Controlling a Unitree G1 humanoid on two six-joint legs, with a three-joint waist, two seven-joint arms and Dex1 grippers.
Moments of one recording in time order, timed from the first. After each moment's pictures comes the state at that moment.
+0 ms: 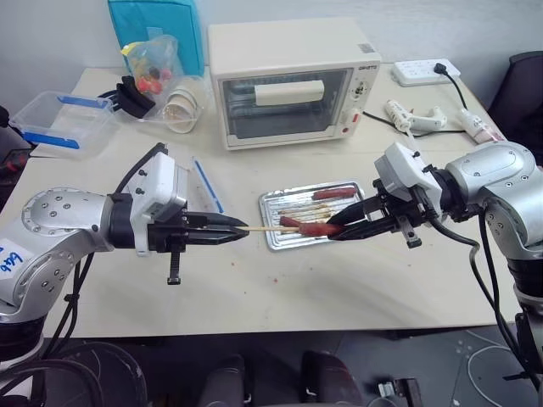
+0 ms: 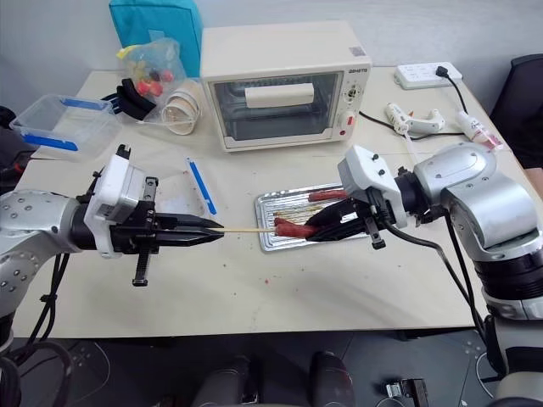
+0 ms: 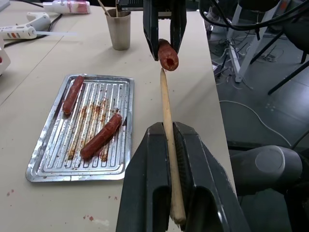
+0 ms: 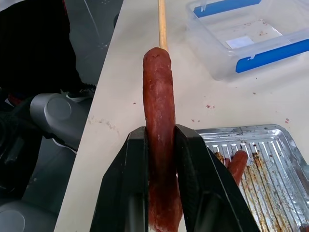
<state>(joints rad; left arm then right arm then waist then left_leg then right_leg) -0.46 0.96 0.13 -0.53 -0.83 0.74 -0.97 -0.81 -0.89 0.16 -0.20 0.51 0.62 1.48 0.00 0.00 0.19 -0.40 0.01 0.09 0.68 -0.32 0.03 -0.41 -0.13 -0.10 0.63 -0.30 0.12</state>
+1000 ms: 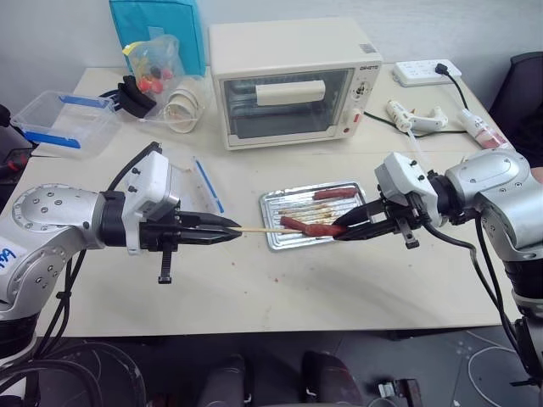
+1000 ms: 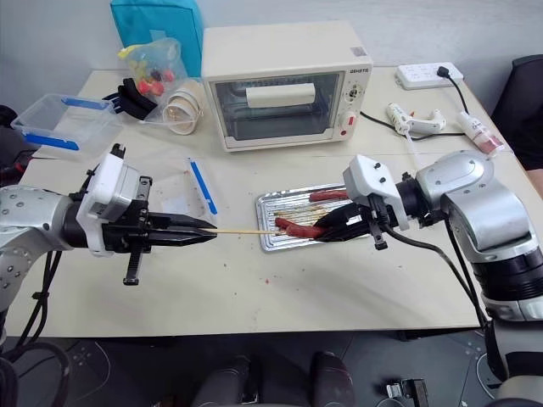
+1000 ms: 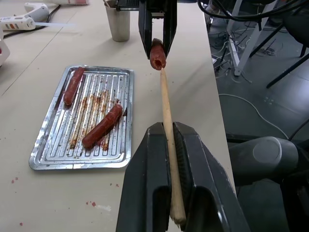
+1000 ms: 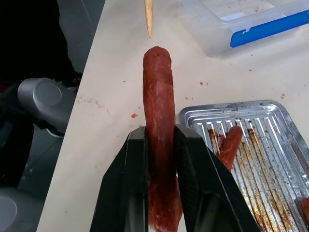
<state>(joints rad) -0.47 0.98 0.14 -0.50 -0.81 0.74 -1.02 -0.77 -0.89 0.17 -0.14 0.45 0.55 1.50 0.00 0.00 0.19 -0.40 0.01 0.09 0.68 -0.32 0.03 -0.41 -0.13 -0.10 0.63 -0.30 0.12</state>
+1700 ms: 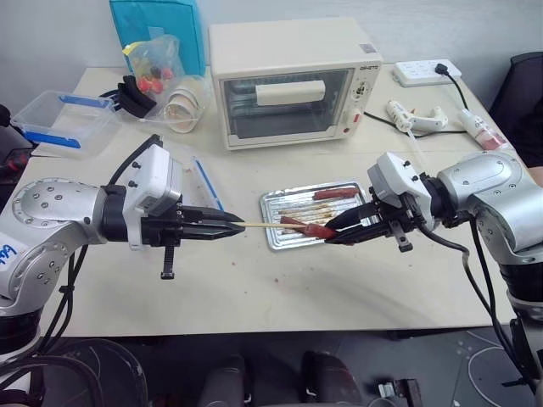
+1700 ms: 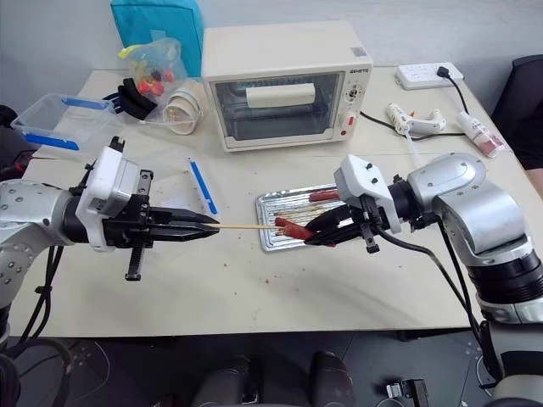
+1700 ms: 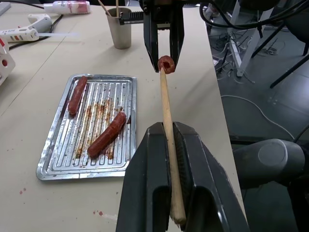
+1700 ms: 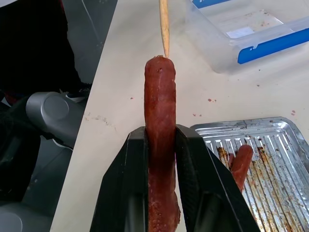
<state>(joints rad) -0.50 0.97 0.14 -0.50 -0.80 0.74 -1.02 -0.77 -0.87 0.17 -0.18 0.48 0.60 1.46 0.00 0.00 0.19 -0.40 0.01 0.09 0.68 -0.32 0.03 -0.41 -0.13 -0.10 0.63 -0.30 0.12</state>
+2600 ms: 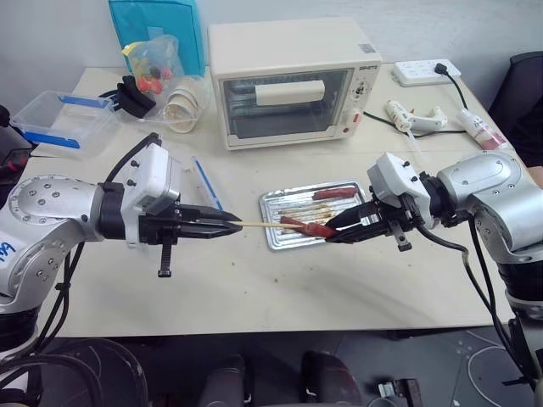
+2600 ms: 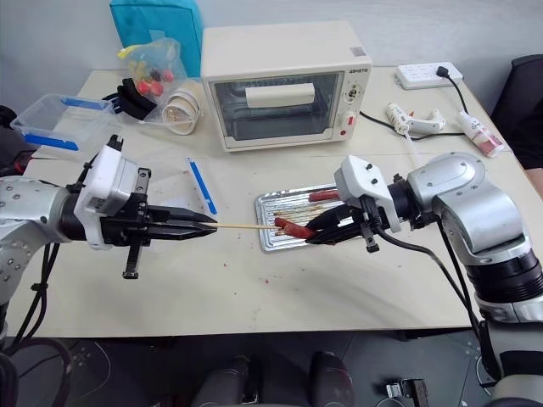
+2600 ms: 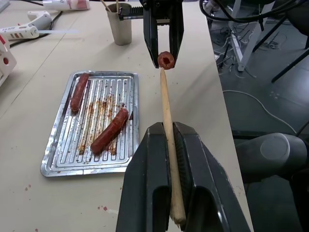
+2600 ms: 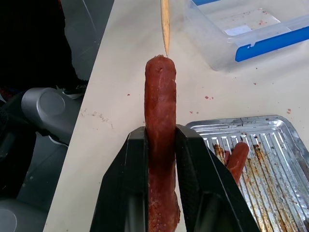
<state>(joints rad) -0.51 0.98 0.12 -0.47 -0.78 0.72 -1.04 -0.77 -0.86 0.17 -0.17 0.47 0.58 1.47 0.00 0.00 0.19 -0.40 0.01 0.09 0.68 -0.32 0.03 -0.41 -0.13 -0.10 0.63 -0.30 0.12</state>
